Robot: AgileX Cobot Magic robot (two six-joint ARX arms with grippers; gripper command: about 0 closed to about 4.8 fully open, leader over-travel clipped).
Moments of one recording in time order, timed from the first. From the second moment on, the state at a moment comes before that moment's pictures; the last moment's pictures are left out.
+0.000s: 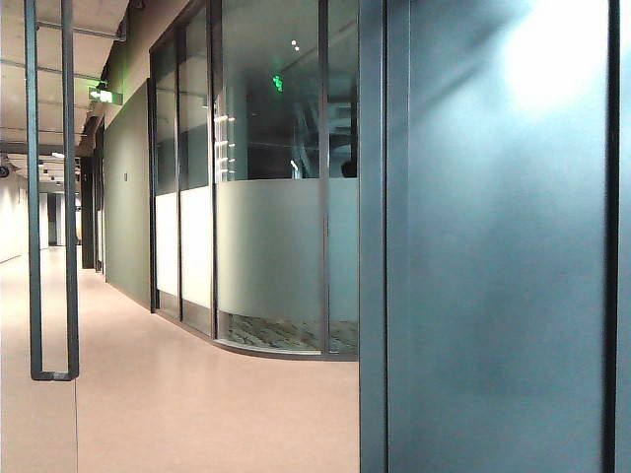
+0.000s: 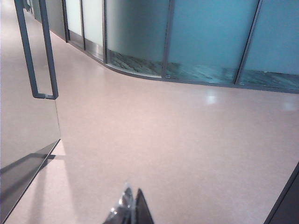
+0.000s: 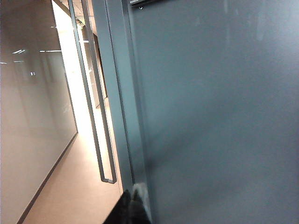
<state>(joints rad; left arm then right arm) -0.04 0.00 0.01 -0.02 -0.02 -0.06 0.34 0.53 0.85 -0.04 -0.11 0.15</state>
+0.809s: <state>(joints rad) -0.04 0.00 0.01 -0.02 -0.02 -0.06 0.09 0.36 0.70 -0.27 -0.02 -0.10</state>
